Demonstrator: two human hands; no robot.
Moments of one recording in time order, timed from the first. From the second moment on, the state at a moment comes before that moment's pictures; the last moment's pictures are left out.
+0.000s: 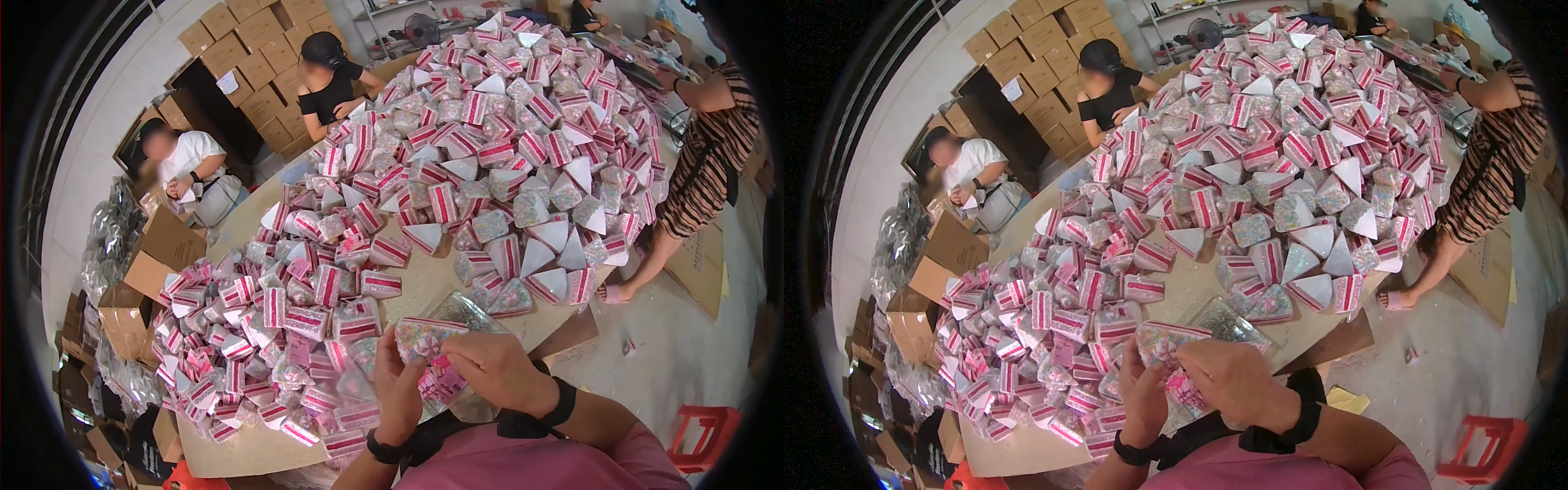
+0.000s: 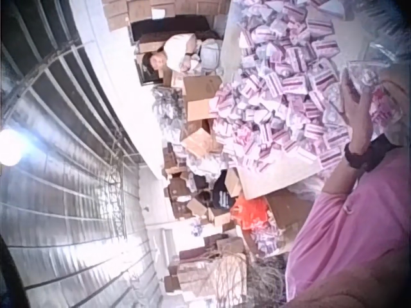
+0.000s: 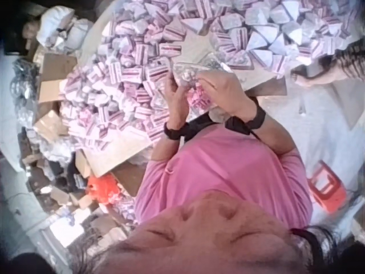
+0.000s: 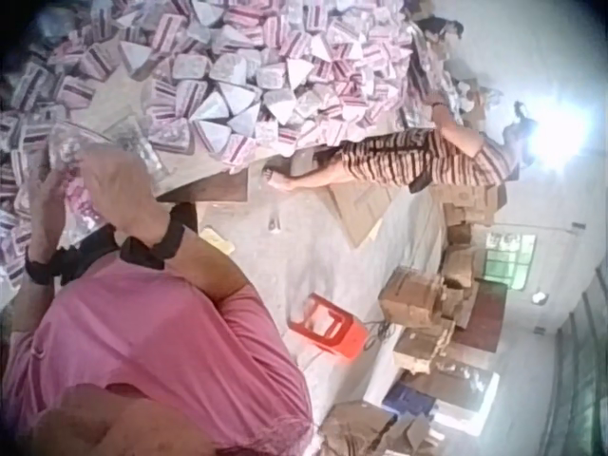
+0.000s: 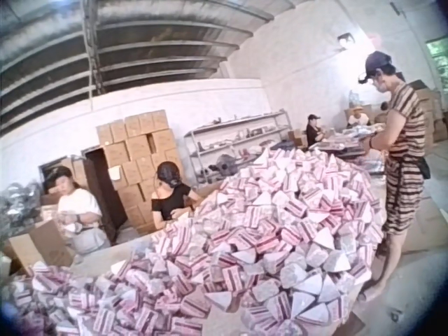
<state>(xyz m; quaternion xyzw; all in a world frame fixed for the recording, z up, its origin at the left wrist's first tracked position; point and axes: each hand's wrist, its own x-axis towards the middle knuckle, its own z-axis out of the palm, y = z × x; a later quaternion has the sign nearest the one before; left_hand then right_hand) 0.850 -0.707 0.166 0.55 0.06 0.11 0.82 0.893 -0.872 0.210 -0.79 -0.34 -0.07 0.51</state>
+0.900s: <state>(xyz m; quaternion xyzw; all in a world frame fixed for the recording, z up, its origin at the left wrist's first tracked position) 0.856 -0.714 0.159 0.48 0.07 0.05 0.88 0.897 -0.863 0.208 -0.77 -0.31 0.00 0.56</state>
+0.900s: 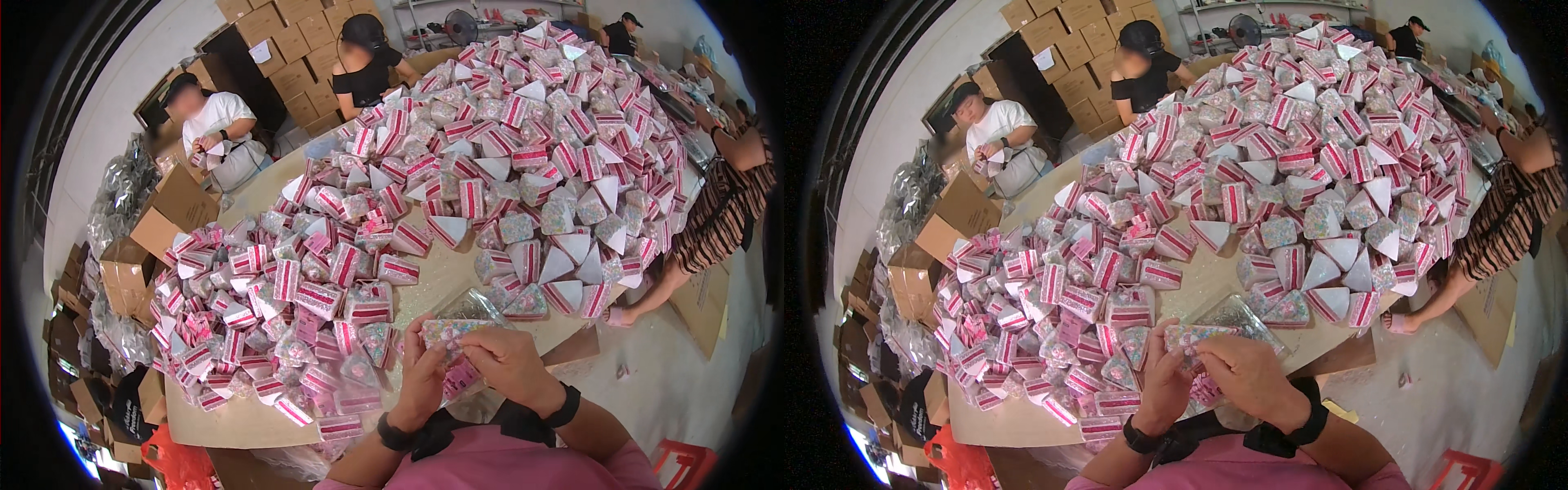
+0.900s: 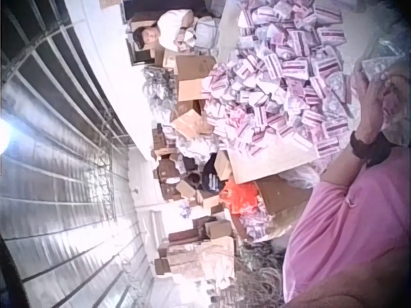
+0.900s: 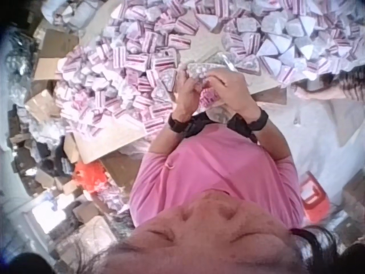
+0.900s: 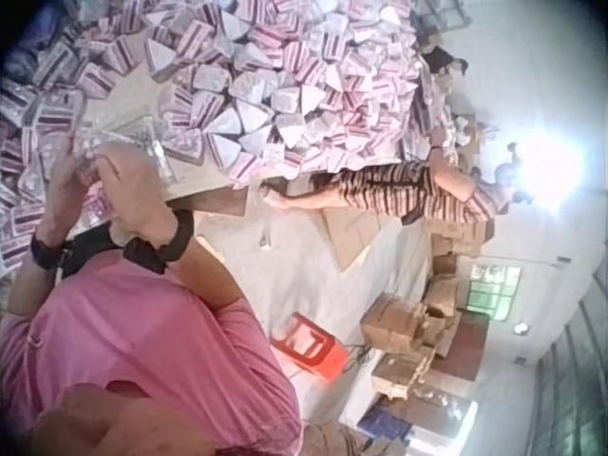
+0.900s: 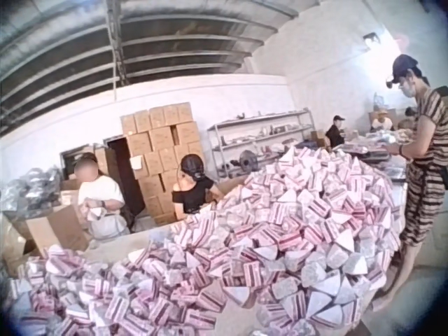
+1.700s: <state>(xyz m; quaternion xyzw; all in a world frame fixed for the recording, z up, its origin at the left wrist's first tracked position) 0.857 -0.721 0.148 0.56 0.08 0.11 0.82 0.924 -0.874 0.171 -0.61 -0.11 0.11 0.77</state>
